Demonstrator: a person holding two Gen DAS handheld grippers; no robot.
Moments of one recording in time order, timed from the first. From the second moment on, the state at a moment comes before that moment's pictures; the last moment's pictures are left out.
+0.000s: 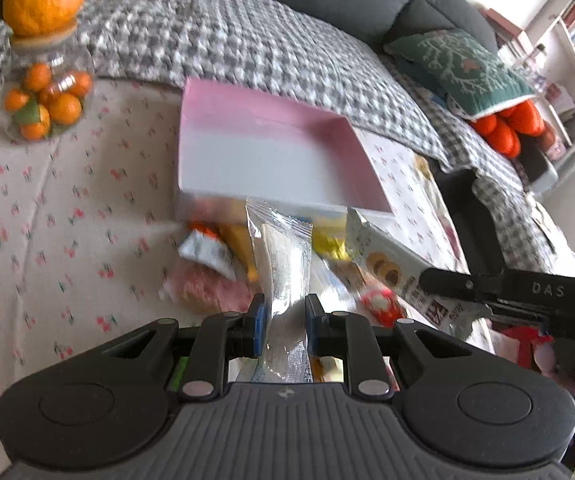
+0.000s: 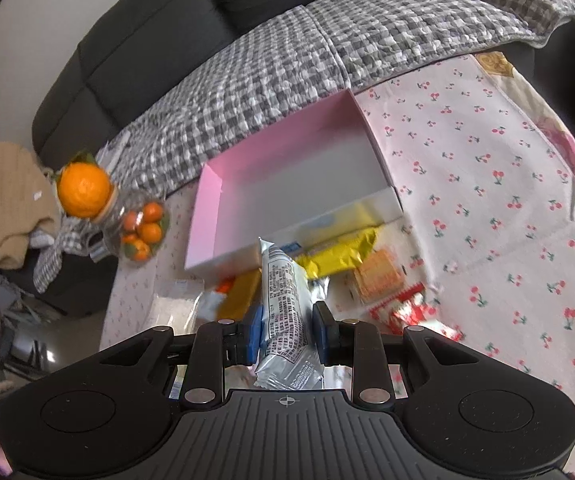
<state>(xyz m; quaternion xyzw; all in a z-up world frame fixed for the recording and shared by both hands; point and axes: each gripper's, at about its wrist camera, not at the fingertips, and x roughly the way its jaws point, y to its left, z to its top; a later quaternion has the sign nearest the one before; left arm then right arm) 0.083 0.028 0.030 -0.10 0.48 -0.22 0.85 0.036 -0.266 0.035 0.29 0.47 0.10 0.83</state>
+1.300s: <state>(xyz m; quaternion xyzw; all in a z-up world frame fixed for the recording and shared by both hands) 0.199 -0.010 -0.021 -0.06 0.39 -0.11 0.91 0.189 -0.248 -0.045 0.37 0.42 0.06 0.83</state>
